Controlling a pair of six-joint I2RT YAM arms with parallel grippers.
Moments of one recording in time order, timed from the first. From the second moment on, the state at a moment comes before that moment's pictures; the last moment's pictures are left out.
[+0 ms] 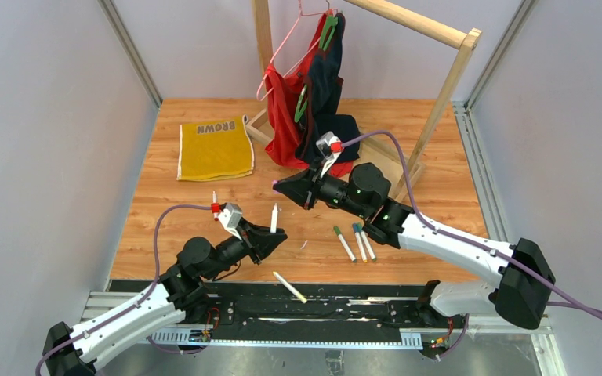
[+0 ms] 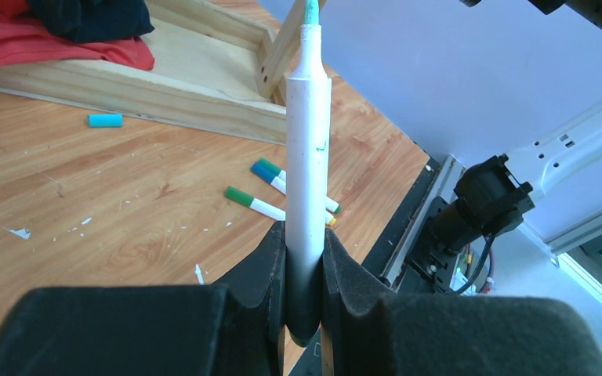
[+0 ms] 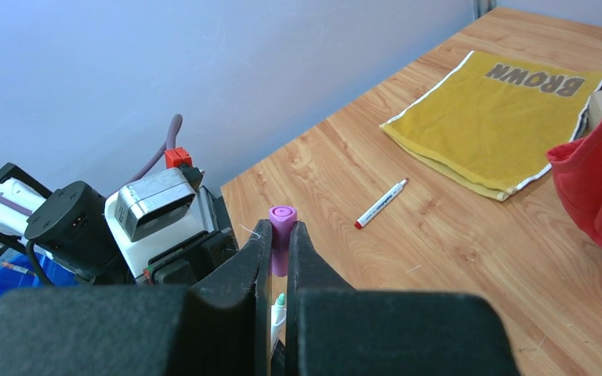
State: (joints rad) left arm -0.87 0.38 0.12 0.33 0.05 -0.51; right arm 0.95 1.25 0.90 0.43 -0.19 0.43
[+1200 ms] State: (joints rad) left arm -0.87 0.35 0.10 0.33 0.06 -0.51; right arm 0.99 1.26 0.86 0.44 -0.21 0.44
